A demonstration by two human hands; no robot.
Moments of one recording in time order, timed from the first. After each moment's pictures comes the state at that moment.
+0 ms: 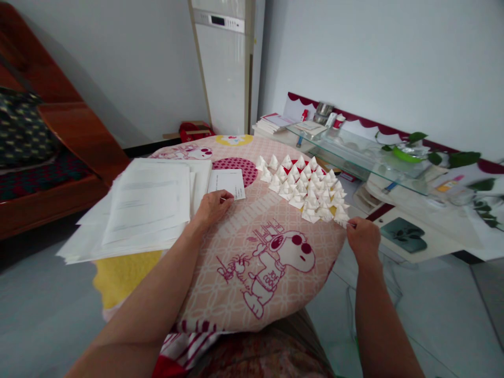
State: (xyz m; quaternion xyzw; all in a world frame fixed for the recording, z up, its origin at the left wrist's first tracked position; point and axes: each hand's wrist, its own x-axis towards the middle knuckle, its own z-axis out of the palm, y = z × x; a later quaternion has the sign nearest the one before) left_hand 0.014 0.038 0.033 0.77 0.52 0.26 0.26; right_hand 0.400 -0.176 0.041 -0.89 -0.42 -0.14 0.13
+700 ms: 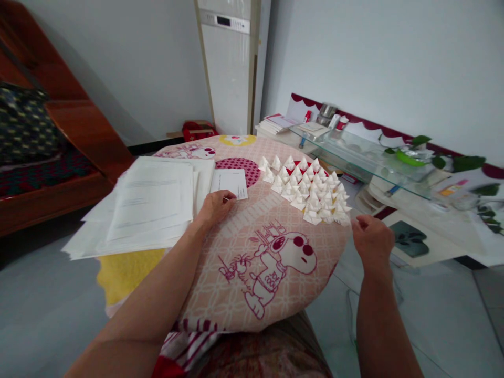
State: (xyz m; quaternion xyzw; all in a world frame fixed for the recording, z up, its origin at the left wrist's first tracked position) left_hand 0.016 0.037 0.036 0.78 0.53 0.23 0.24; right_hand 0.388 -0.186 0.061 -0.85 -0.42 -0.20 0.23
